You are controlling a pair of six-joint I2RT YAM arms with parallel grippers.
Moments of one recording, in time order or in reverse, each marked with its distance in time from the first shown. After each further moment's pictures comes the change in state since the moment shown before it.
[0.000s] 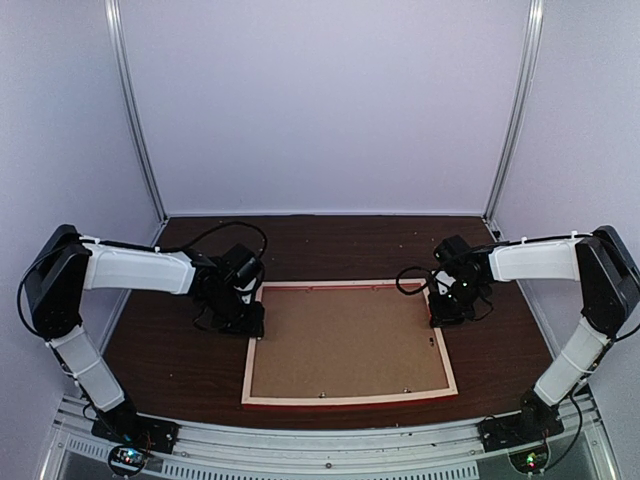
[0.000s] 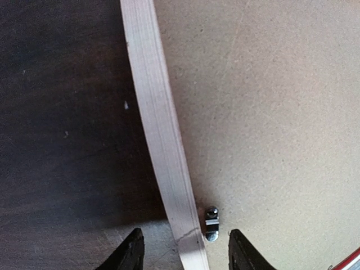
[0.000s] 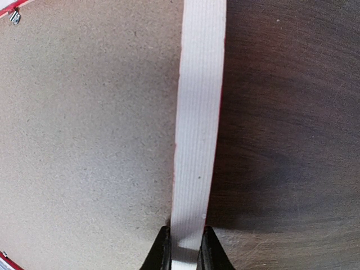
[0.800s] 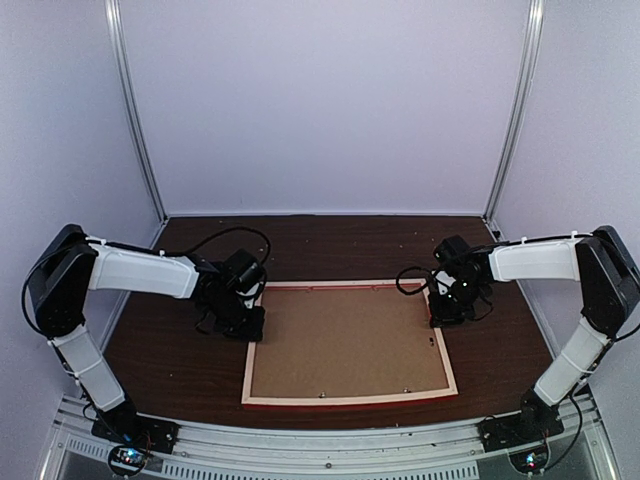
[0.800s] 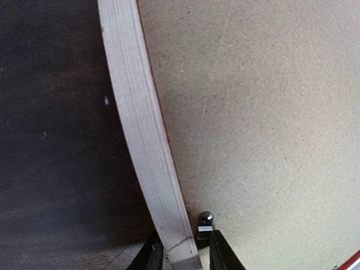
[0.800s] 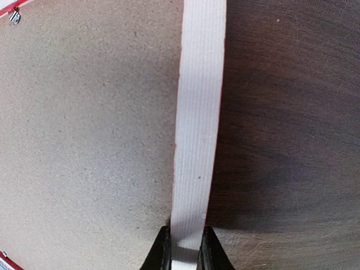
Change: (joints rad) left arm -0.006 0.031 -0.018 0.034 0.015 0.004; right arm 0.000 0.000 0.000 0.000 0.000 0.000
